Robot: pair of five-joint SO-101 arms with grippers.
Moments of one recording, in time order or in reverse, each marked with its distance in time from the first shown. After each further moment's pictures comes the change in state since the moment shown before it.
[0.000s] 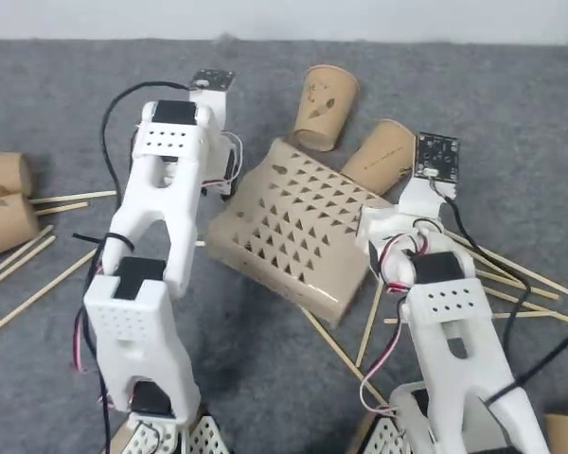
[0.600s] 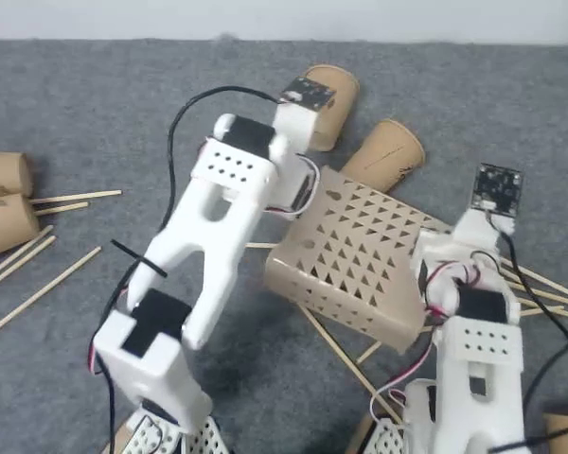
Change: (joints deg) left arm 18.9 -14.2 7.1 2.0 0.5; right arm 17.3 -15.2 12.7 2.5 10.7
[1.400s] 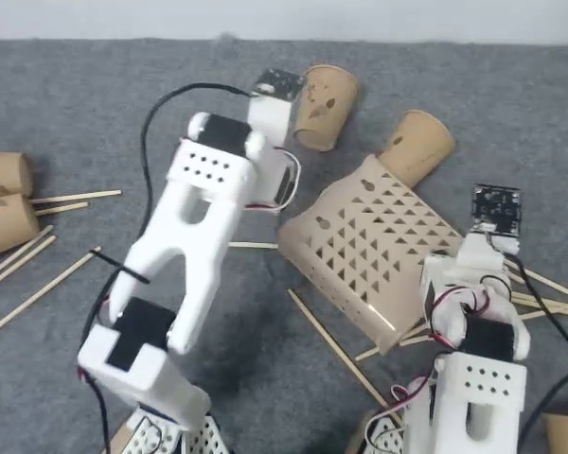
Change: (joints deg) left arm -4.5 -4.7 2.6 0.5 2.9; right arm 2.5 -16.5 1.6 14.0 10.5
